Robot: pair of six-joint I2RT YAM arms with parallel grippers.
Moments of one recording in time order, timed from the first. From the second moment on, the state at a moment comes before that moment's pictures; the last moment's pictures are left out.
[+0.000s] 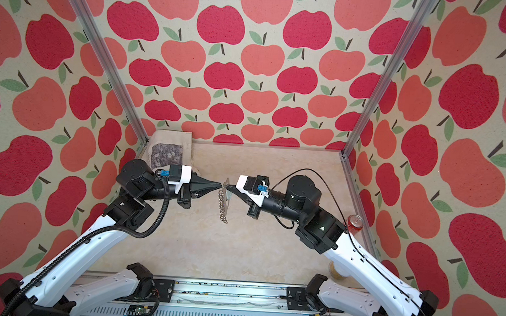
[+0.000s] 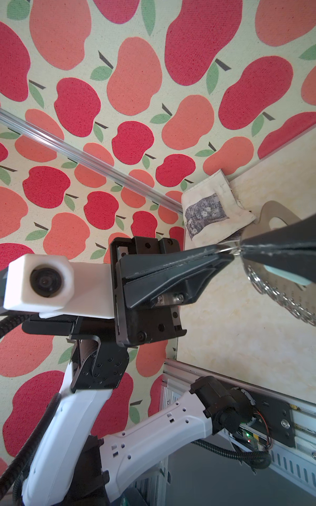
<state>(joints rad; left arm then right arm) -0.55 1.00 1.02 0.13 0.95 0.16 0.95 1.00 1.14 -0.15 -0.41 -0.35</state>
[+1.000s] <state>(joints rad) -0.56 1.00 1.05 0.05 0.94 0.18 0.95 1.00 1.14 -0.15 -0.42 -0.34</state>
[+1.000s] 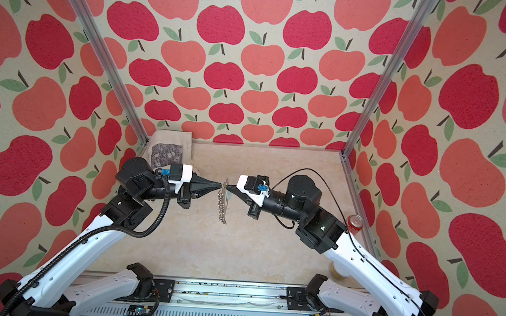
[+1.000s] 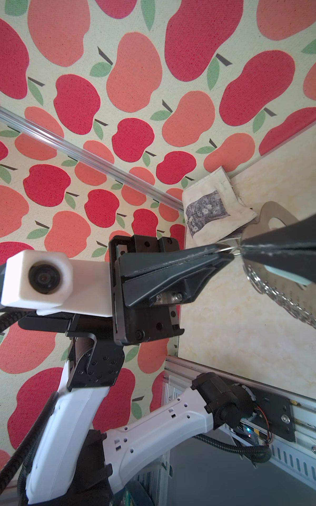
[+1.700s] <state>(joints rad) -0.55 1.02 1.08 0.00 0.94 0.15 1.02 1.00 1.17 -0.20 -0.29 -0.44</state>
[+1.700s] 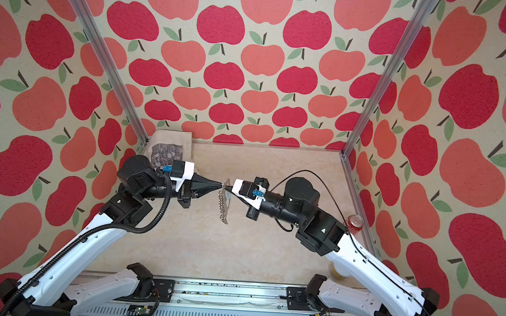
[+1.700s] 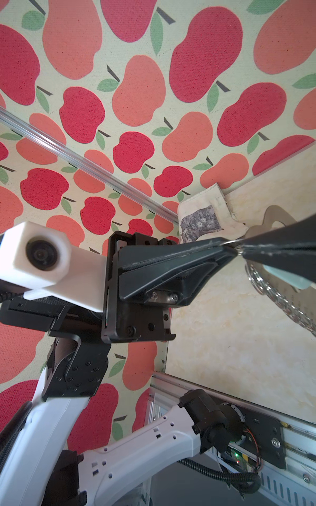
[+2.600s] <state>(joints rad) -0.52 1.02 1.08 0.05 0.97 0.03 1.07 1.00 1.17 -0.22 -0.20 -0.50</state>
